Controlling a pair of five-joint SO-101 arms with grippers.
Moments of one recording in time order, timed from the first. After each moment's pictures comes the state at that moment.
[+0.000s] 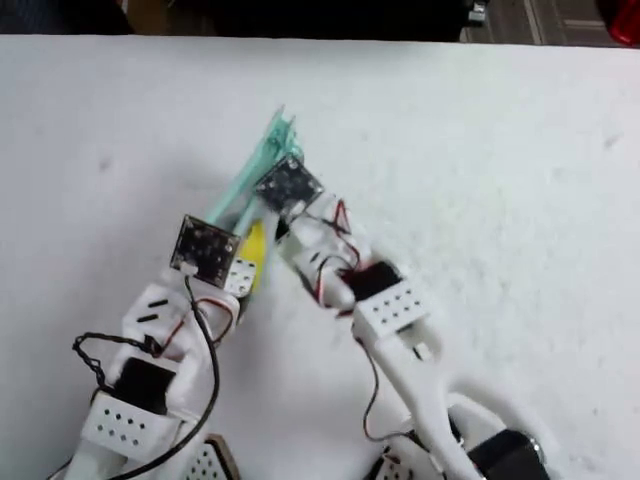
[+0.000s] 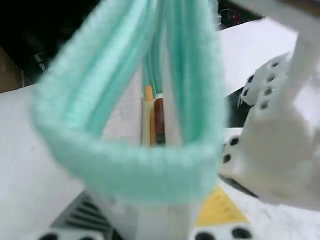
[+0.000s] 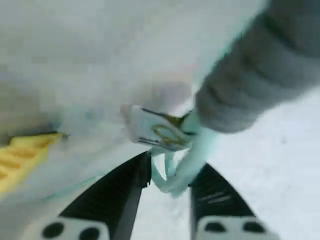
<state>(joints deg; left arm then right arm) 13.7 -80.0 81.1 30.5 -4.3 -31.1 -23.9 48.4 21.5 19.6</state>
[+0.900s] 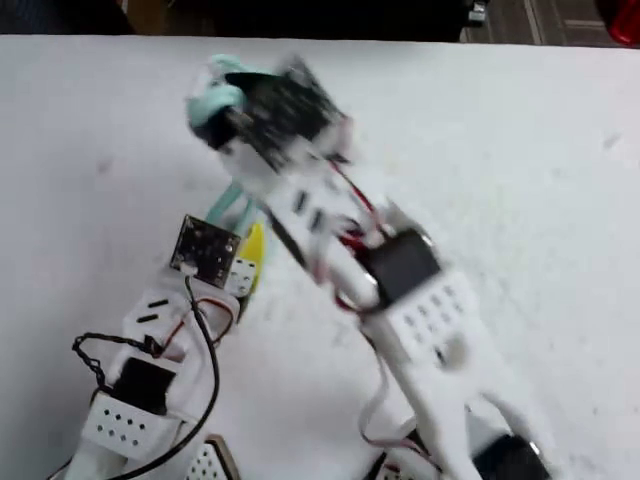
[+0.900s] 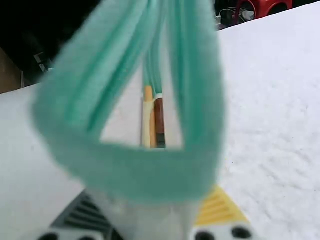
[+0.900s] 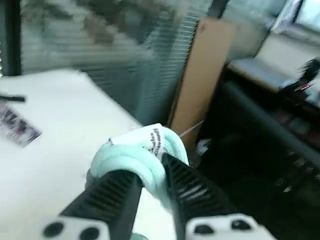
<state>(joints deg) 13.7 -80.0 81.1 30.5 -4.4 -40.9 -20.9 -3.2 41.1 19.6</state>
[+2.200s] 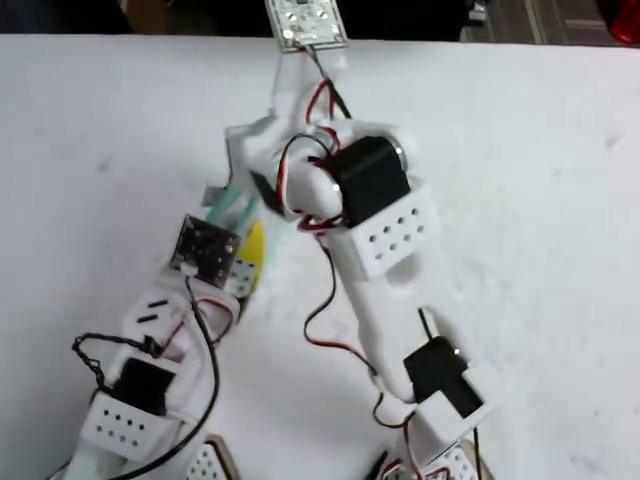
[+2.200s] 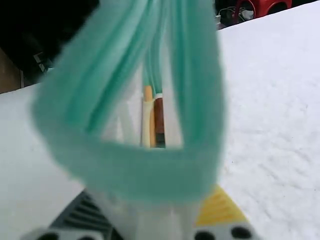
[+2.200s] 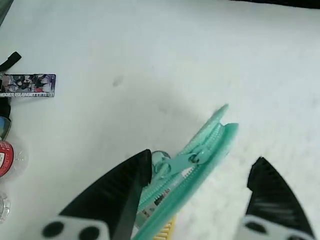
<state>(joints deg) 13.7 -80.0 81.1 30.5 -4.6 -38.2 6.6 -50.8 97.2 -18.1</state>
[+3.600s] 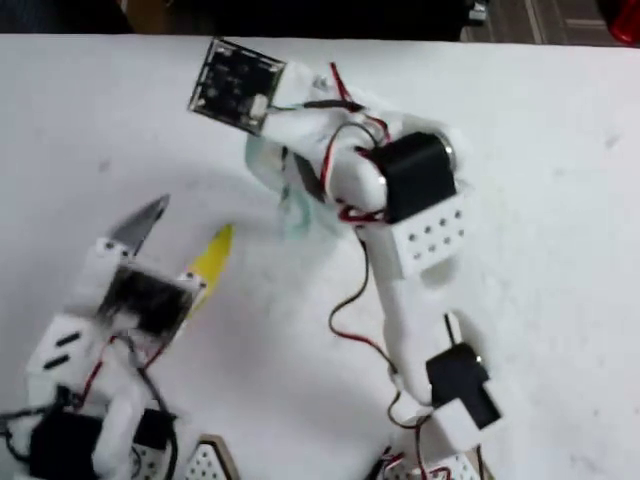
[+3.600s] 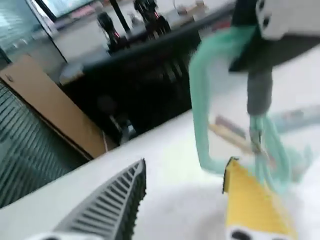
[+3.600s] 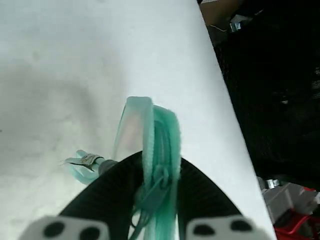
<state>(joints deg) 5.0 -86.7 50.4 58.8 -22.2 -31.0 1.3 -49.5 97.4 49.2</state>
